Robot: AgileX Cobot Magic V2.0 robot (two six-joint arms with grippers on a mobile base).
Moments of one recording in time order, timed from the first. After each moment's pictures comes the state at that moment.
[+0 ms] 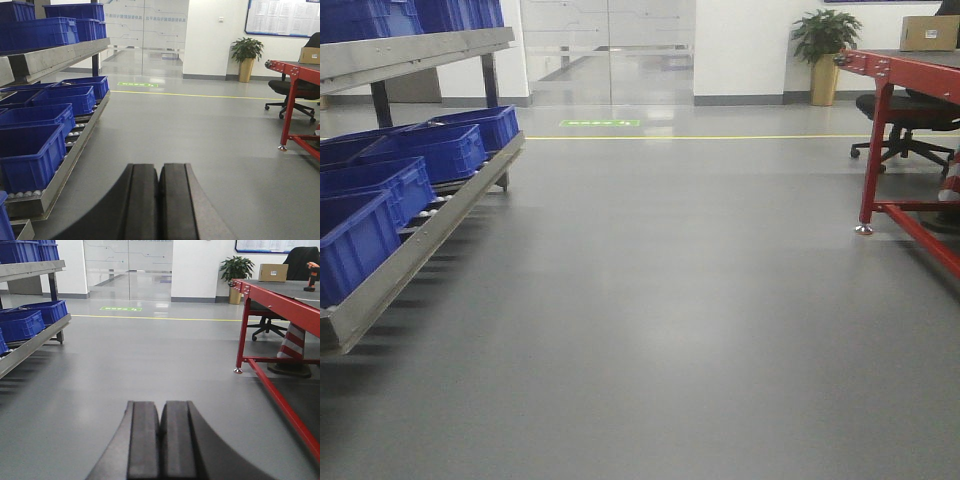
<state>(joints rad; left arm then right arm) -0.03 0.00 0.00 0.00 0.02 -0.02 -0.11 0.00 0.00 0.11 0.09 -0.06</state>
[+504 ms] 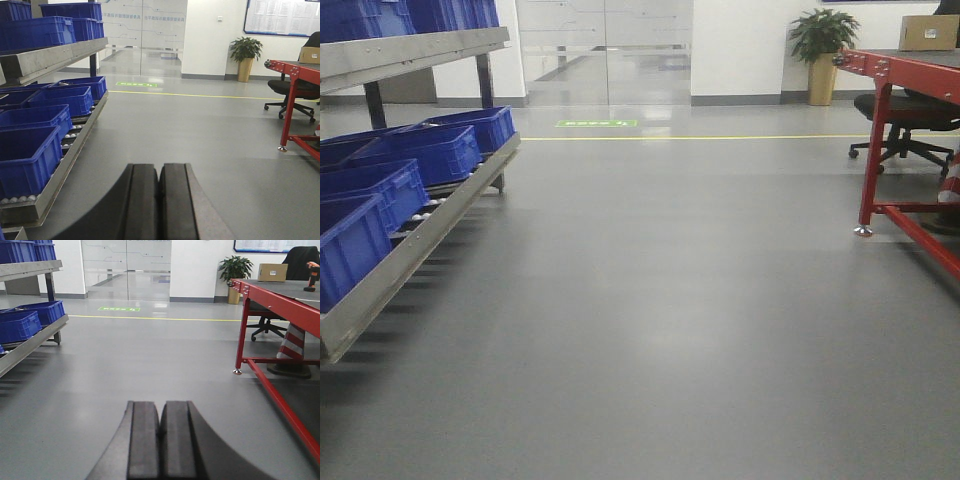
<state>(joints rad) -0.03 0.00 0.00 0.00 0.02 -0.02 -0.11 0.00 0.00 0.11 0.09 -0.06</state>
